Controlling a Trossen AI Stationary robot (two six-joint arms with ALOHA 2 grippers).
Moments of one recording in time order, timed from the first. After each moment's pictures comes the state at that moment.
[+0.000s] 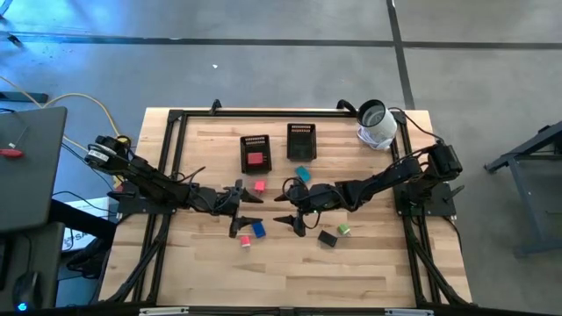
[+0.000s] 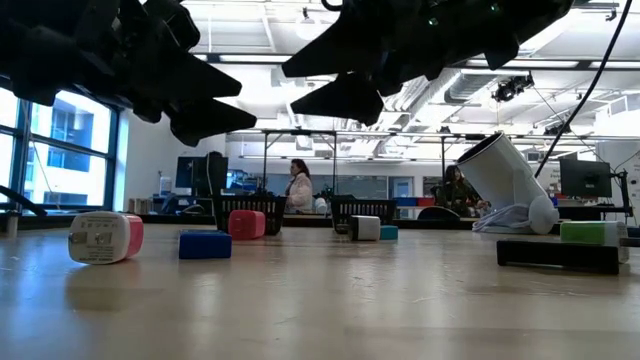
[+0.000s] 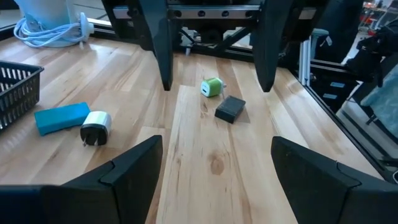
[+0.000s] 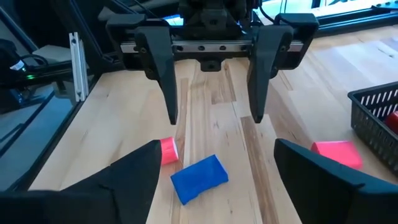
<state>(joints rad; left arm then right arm) -0.31 1.42 0.34 0.94 -0.26 -0.24 0.19 1.73 0.90 0.51 0.10 0.25</state>
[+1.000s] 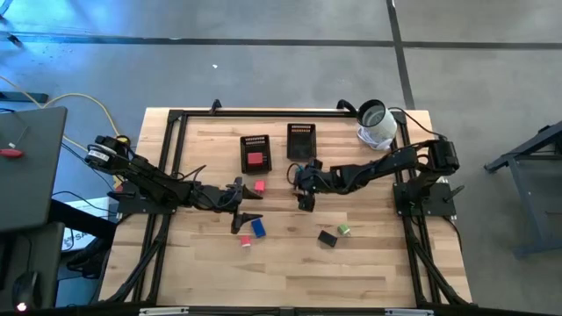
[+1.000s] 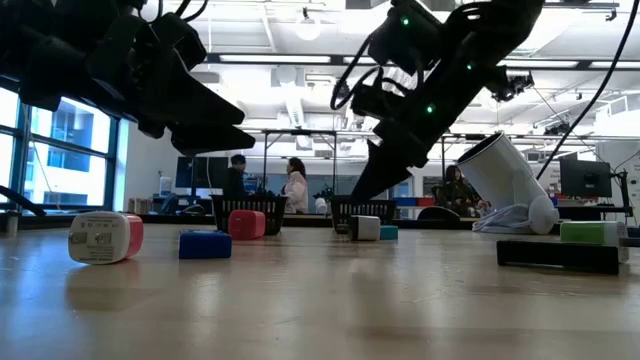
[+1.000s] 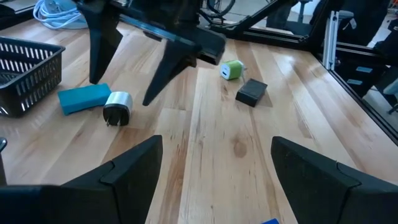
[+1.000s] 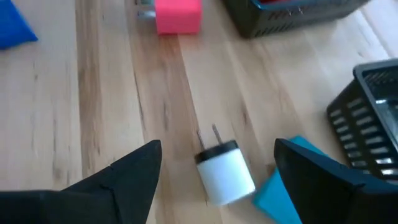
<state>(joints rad) -0.27 1.42 0.34 0.86 -0.26 -0.24 0.01 1.73 0.89 0.00 0.23 0.13</state>
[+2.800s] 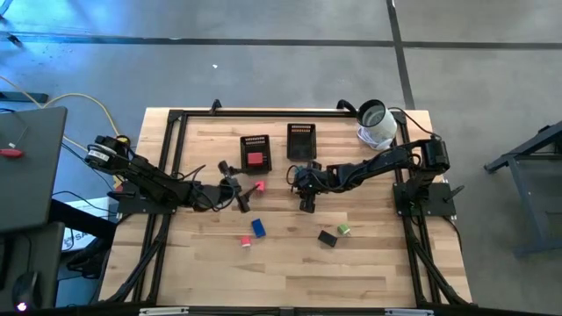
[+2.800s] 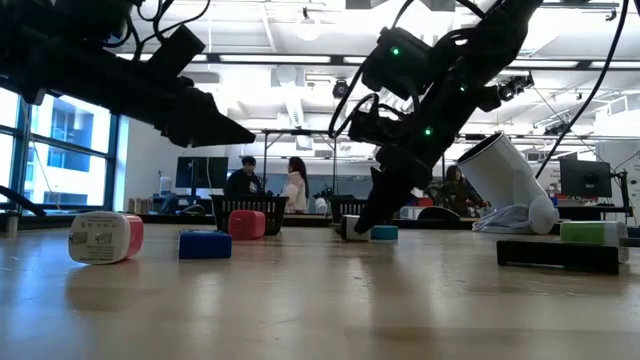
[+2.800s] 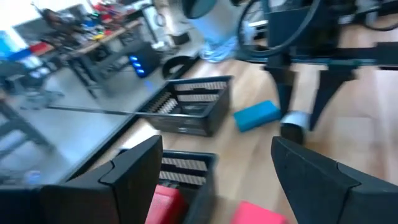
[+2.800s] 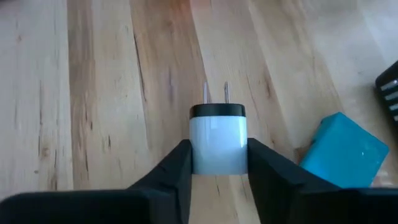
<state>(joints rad) -0.27 1.42 0.34 0.89 -0.87 0.15 -0.03 1.80 0.89 0.01 0.13 0.13</state>
